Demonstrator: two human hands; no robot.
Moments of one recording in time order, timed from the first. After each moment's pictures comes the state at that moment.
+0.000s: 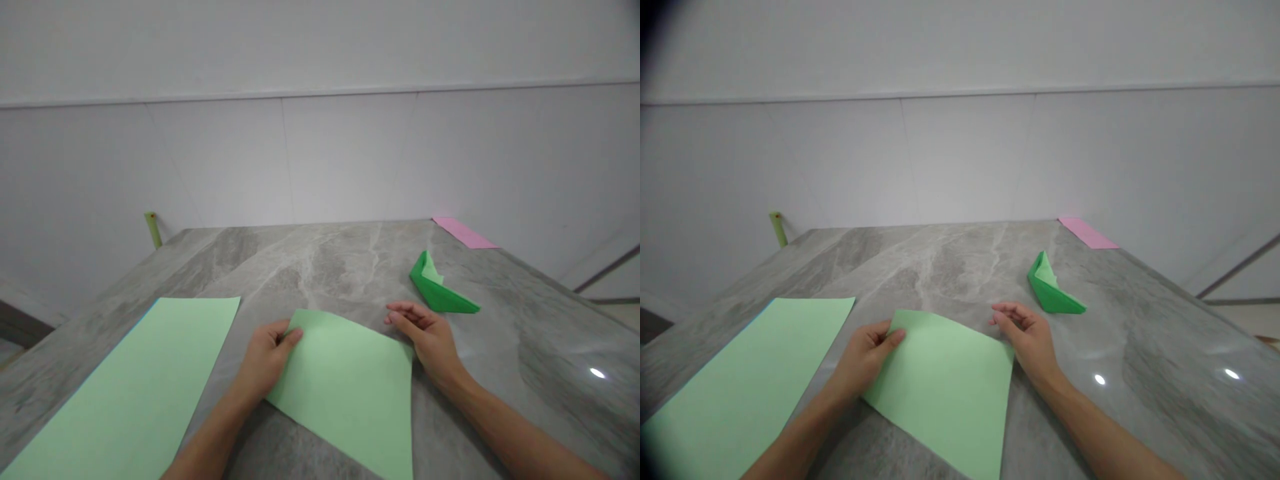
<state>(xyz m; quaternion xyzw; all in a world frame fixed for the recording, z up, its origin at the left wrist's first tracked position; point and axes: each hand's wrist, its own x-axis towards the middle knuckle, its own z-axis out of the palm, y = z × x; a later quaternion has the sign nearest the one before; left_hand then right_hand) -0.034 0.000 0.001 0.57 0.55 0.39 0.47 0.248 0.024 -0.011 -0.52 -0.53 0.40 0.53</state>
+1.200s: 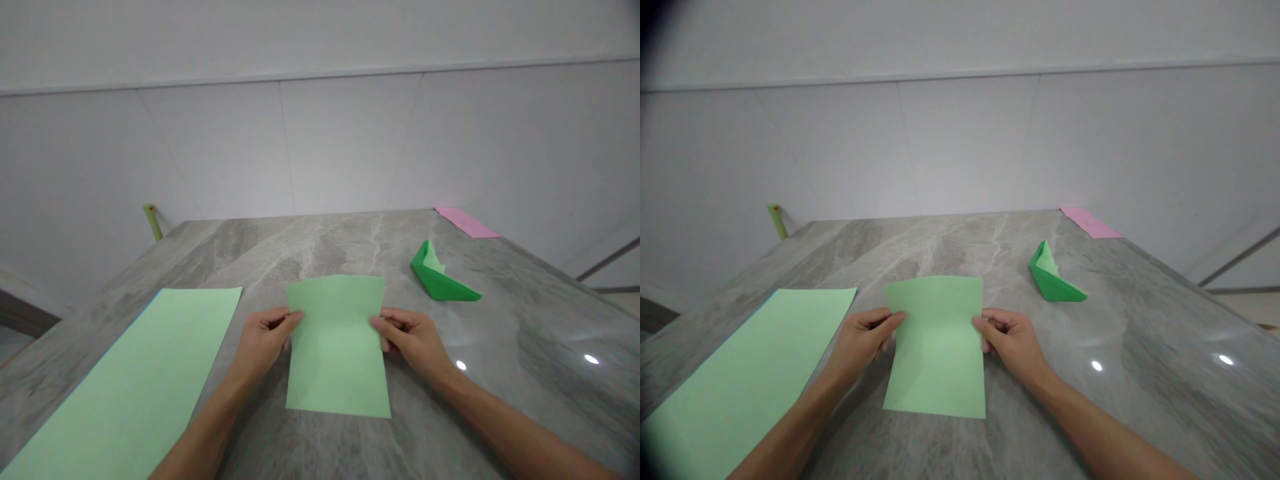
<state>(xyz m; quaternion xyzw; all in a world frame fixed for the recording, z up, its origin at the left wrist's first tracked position) -0.031 -0.004 0.021 0.55 0.58 0.43 0.42 0.222 0.003 0.002 -0.50 -0.57 0.49 0.43</state>
